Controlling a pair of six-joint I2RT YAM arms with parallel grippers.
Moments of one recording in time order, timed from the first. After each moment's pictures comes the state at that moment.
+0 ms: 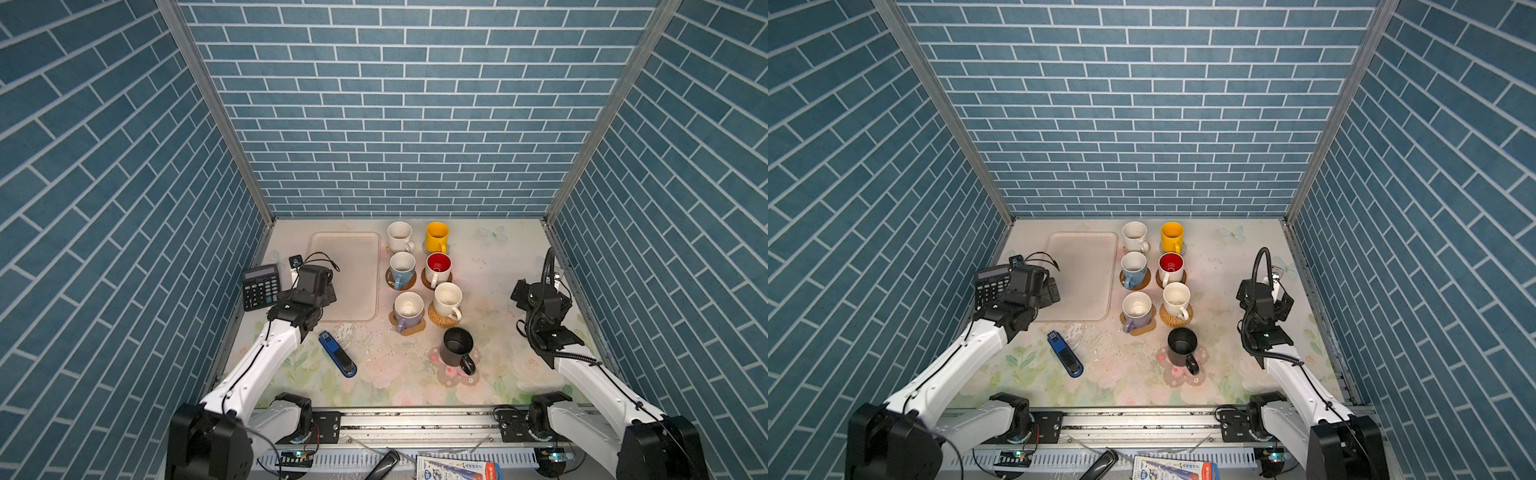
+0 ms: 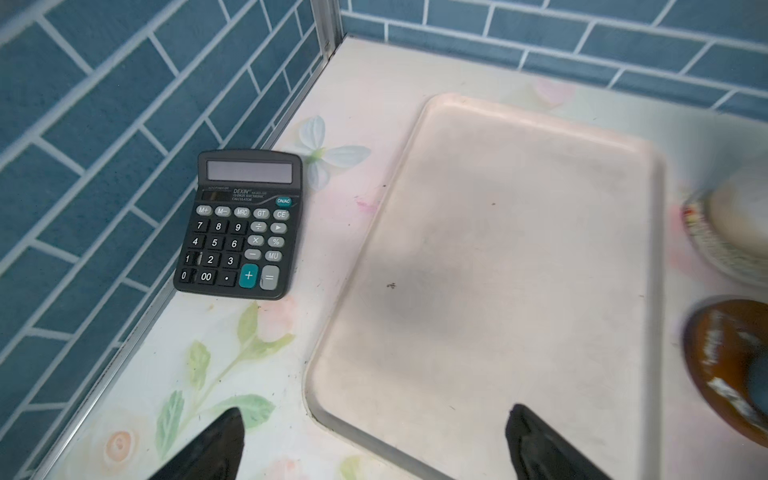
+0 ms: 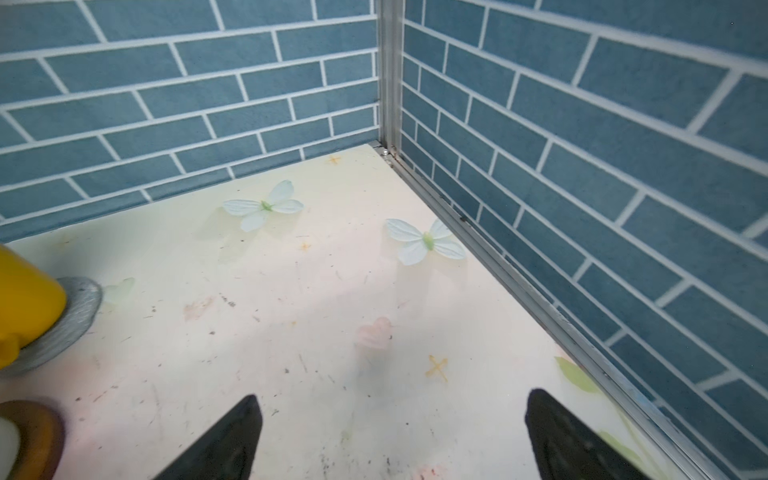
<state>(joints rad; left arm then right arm) -0.21 1.16 0.77 -0.45 -0.48 -0.40 0.20 0.98 0.44 0.11 0.58 0.25</state>
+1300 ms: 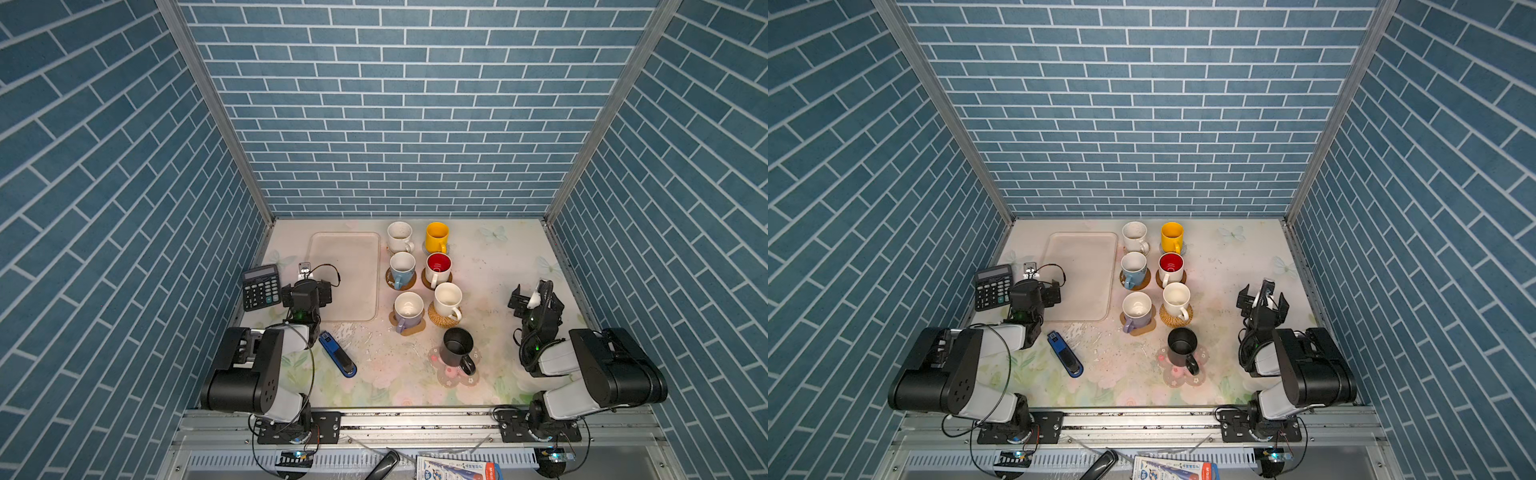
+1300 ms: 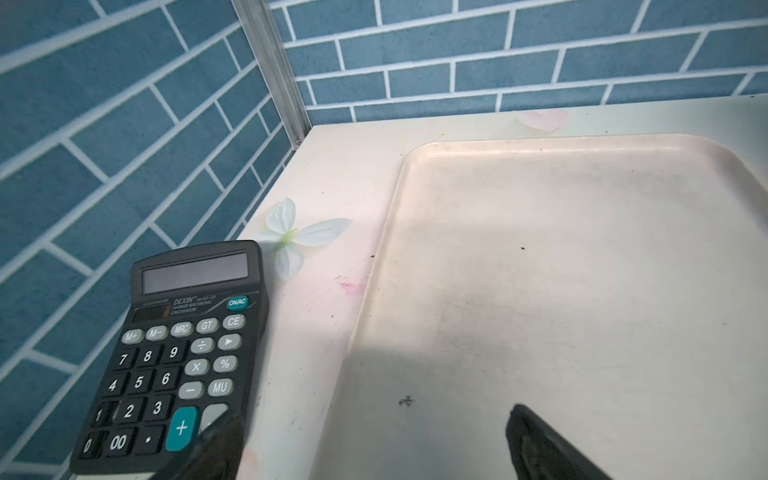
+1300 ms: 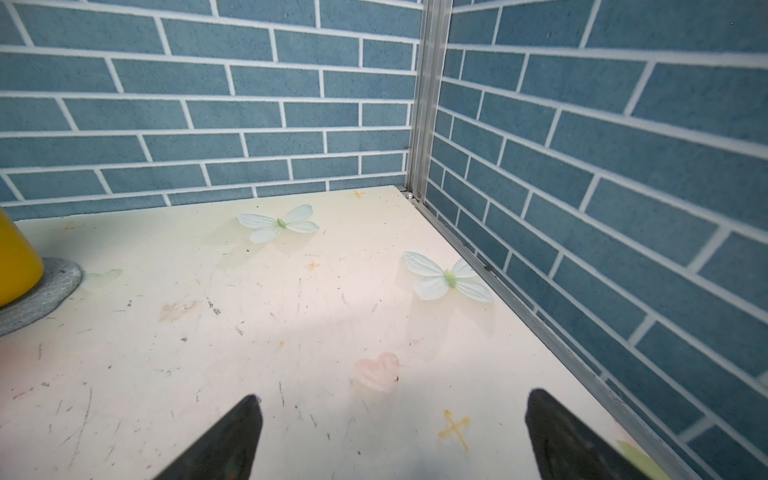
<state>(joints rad) -0.07 1.49 0.42 0.65 -0.33 0.02 0.10 1.50 0.13 1.21 0.39 -0.01</state>
